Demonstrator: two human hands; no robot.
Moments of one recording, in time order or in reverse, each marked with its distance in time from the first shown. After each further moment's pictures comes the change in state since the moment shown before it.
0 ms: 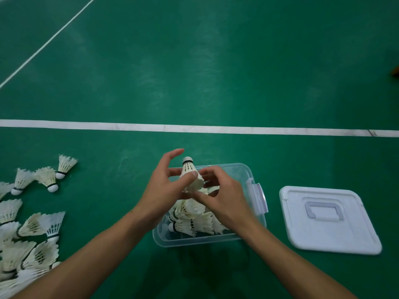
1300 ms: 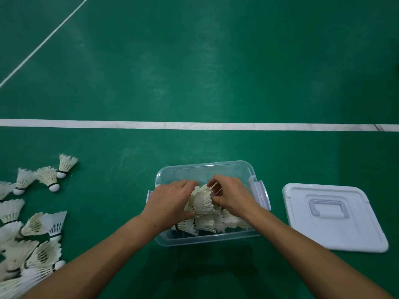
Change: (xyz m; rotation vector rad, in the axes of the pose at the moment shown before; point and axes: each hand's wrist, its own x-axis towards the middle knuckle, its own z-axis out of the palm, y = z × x) left_hand 0.028 -0.065 -0.009 1.428 -0.247 0.519; right_hand 0.035 0.070 -0.002 -0.432 -0.254 0.106
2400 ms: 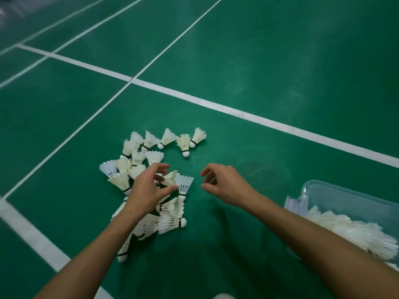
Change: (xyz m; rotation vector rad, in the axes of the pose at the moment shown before) left_hand -0.276 -0.249 -0.011 -0.645 0.463 -0.878; right_hand 0.079 -0.289 0.180 -0.026 -0.336 -0.471
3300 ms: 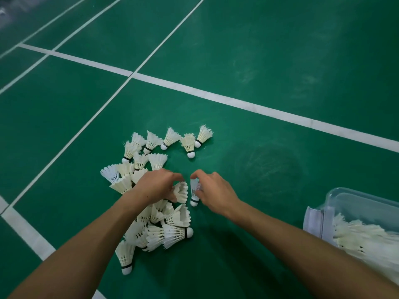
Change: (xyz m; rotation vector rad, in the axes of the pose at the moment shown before) left_hand 0.081 -0.013 0.014 0.861 -0.539 0.234; right_hand 0.046 0.007 0.058 -0.117 0.003 -0.002
